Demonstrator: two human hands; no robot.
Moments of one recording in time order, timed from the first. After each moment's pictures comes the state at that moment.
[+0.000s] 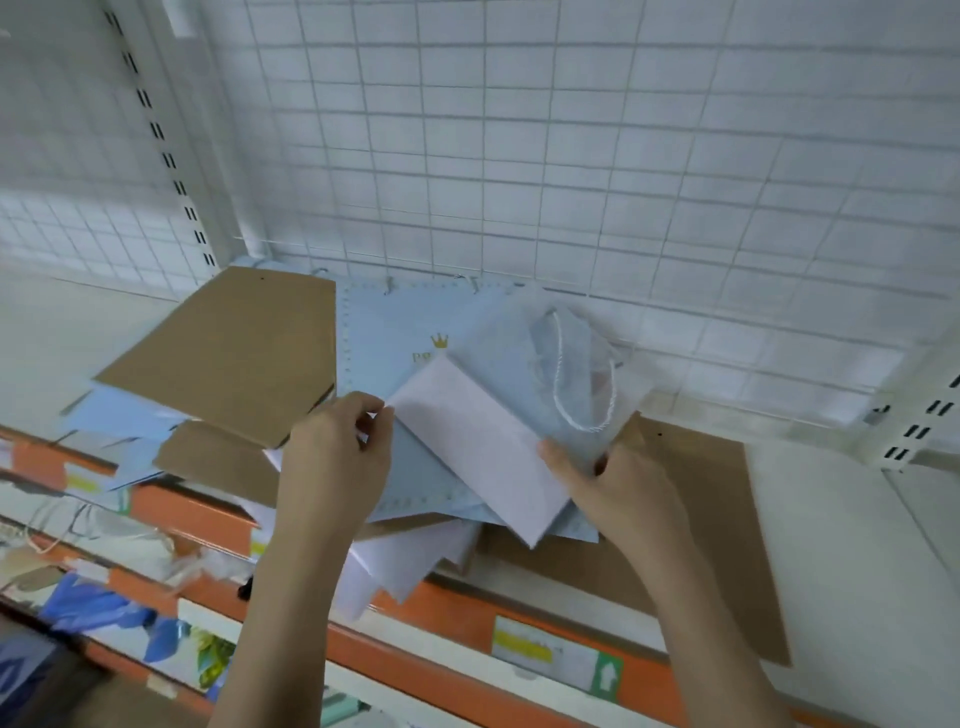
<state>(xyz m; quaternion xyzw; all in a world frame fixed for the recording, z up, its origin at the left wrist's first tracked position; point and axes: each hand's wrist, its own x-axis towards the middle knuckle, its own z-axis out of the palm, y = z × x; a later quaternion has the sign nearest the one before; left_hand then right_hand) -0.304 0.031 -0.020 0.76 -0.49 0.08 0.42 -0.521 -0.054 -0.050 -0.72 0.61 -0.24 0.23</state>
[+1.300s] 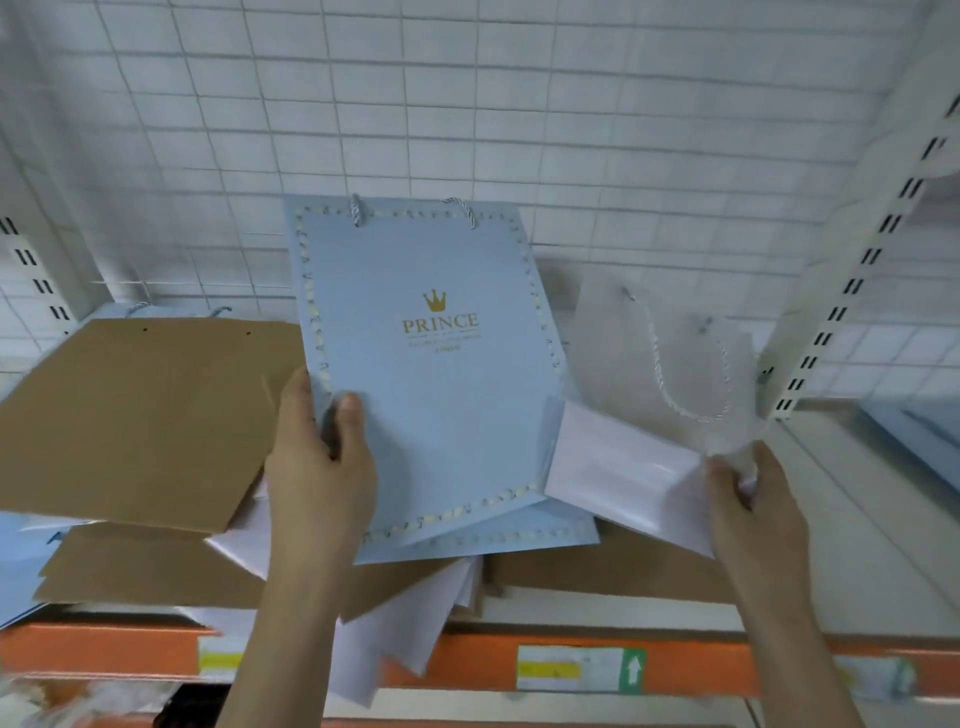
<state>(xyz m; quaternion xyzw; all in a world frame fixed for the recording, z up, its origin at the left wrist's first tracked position) -0.304 0.018 0.002 0.62 -0.47 -0.13 0.61 -0.581 -0.006 -0.049 -0.48 0.69 -0.52 0.17</state>
